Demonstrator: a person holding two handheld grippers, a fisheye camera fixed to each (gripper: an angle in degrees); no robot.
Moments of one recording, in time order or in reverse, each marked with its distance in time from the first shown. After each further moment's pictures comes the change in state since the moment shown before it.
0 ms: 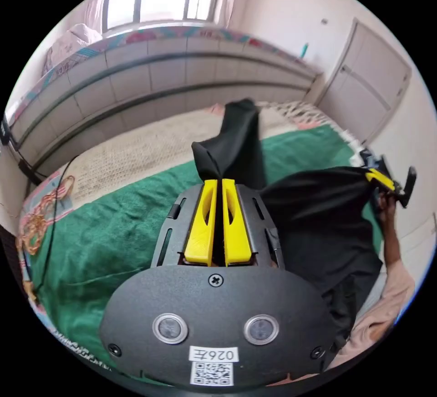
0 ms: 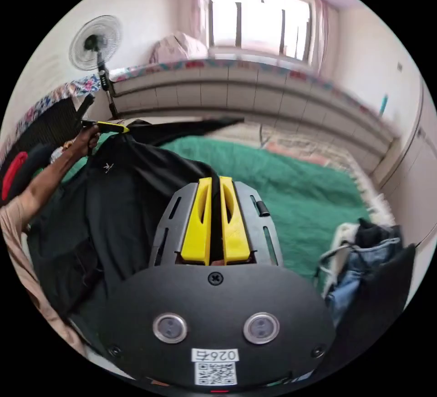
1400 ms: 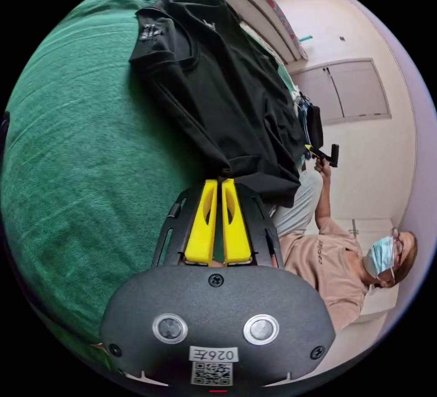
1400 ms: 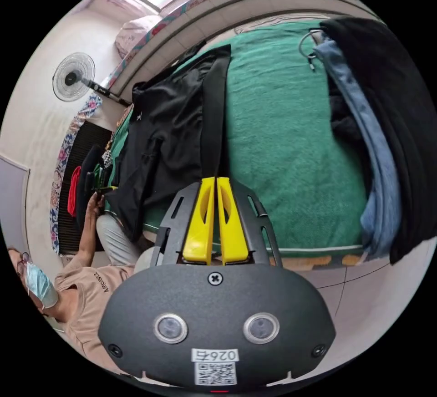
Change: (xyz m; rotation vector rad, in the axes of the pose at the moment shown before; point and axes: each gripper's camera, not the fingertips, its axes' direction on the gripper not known) left arm -0.061 0.438 -0.009 -0.410 0.497 -0.288; right arm 0.096 0.265 -0.047 -0.411 -0.361 0.447
